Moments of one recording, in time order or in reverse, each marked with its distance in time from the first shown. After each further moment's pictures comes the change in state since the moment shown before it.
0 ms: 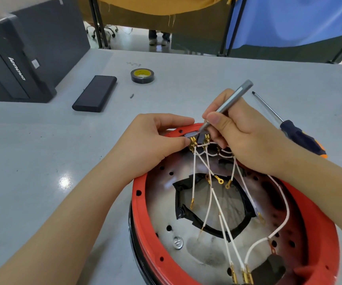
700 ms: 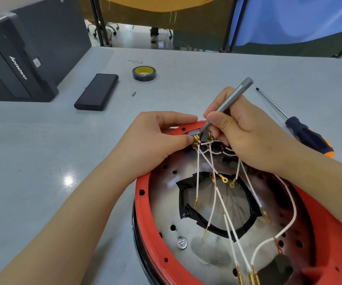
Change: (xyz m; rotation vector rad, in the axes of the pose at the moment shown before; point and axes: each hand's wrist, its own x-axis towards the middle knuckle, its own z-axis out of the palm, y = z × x) left_hand 0.002 -0.001 0.000 0.010 0.002 0.025; right_hand 0.001 0.004 0.003 -0.016 0.011 0.004
